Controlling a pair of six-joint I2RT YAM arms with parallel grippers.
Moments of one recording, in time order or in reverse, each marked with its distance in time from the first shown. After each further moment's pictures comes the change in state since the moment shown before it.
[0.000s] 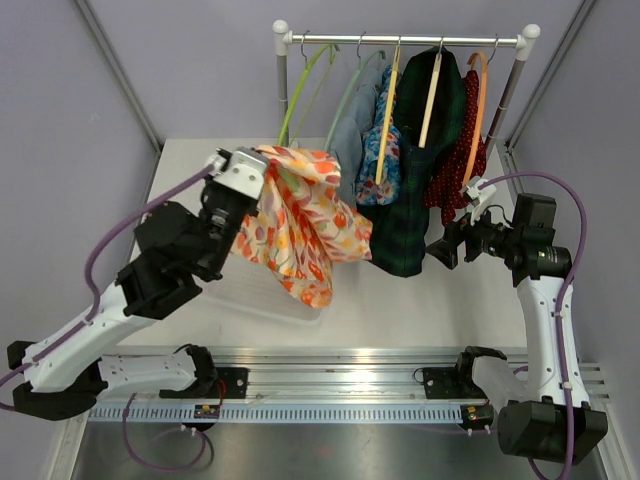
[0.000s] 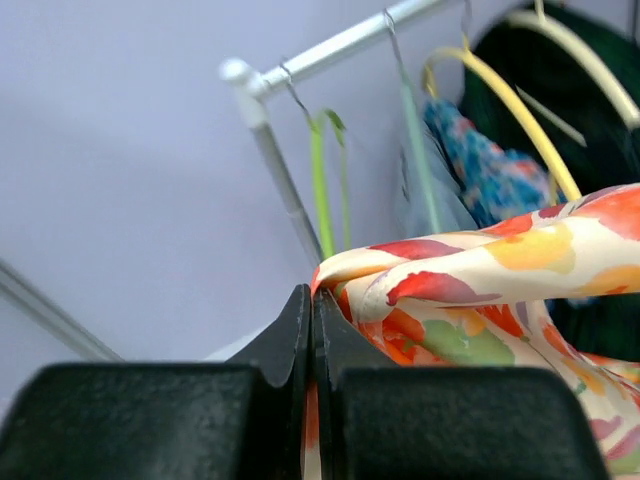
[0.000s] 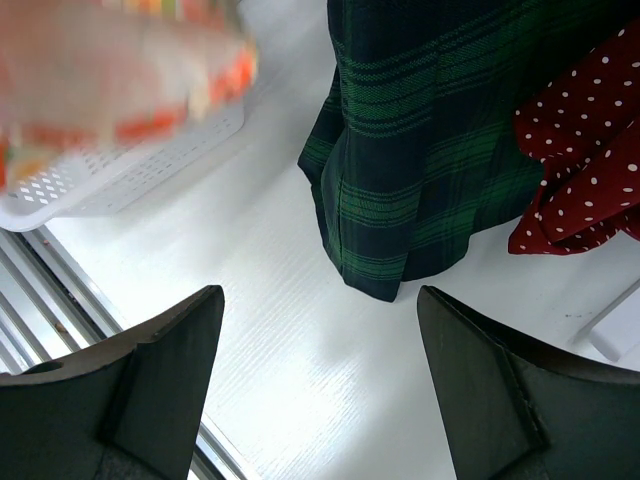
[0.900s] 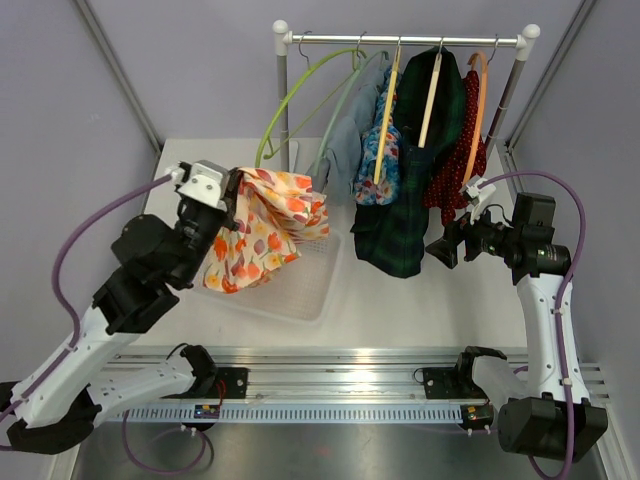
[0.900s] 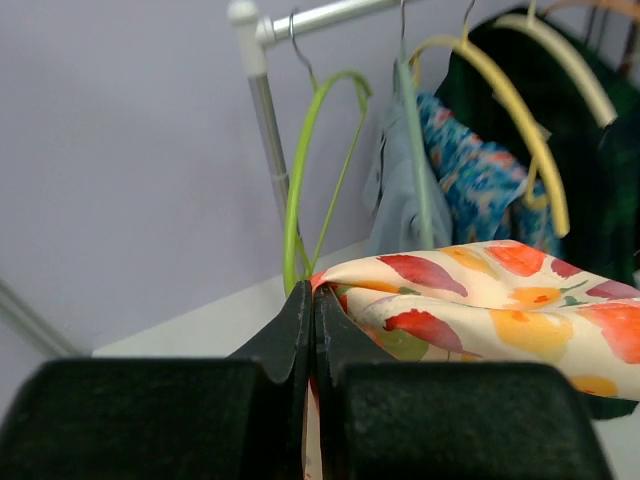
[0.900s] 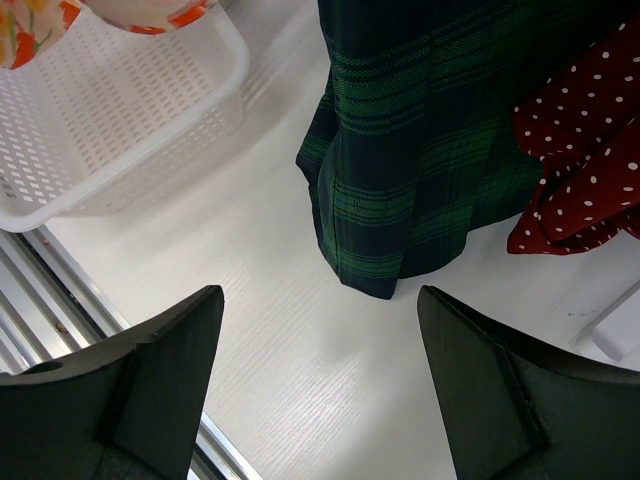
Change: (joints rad) left arm 0.206 -0.171 -0.150 -0.080 0.213 -0.237; right arm -0.002 0.015 0.000 0.002 0.000 0.000
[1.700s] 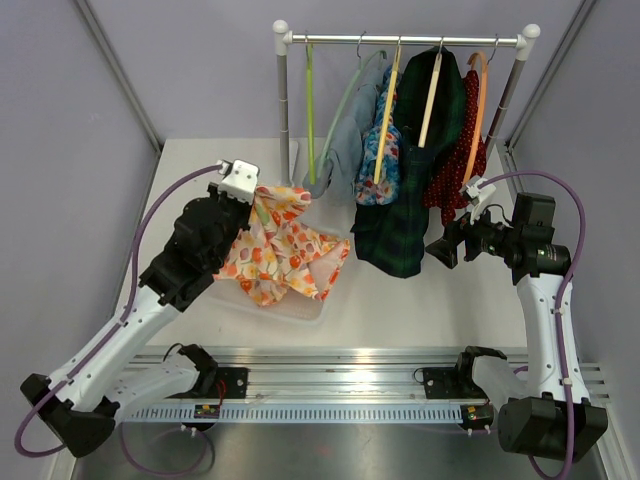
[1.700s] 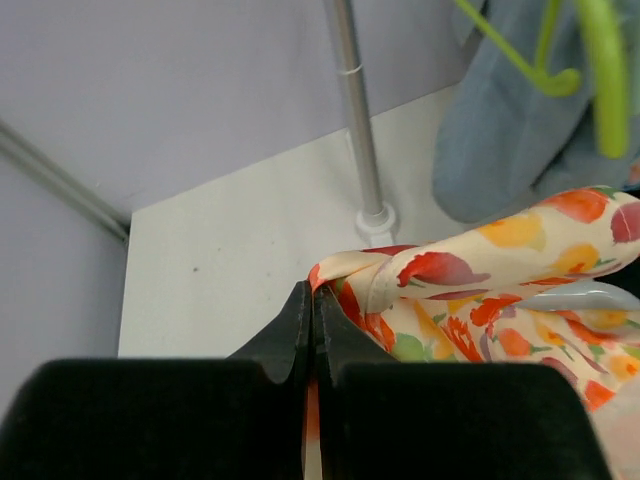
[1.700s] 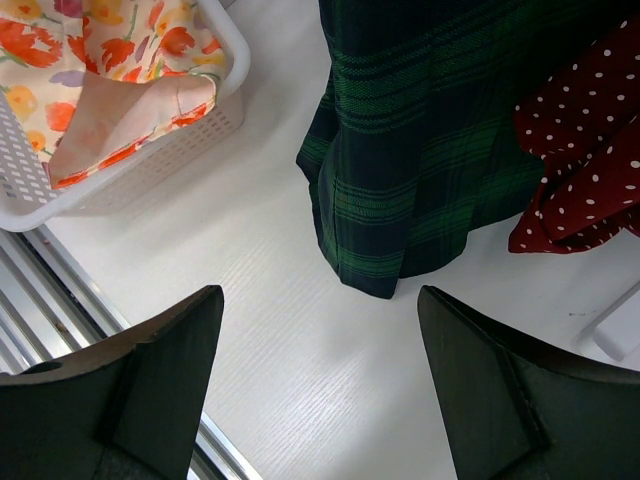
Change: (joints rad) left arm 0.207 0.103 -0.182 -0.003 0.025 -0.058; right arm 0.000 0.000 -0.002 0.001 -0.001 0.000
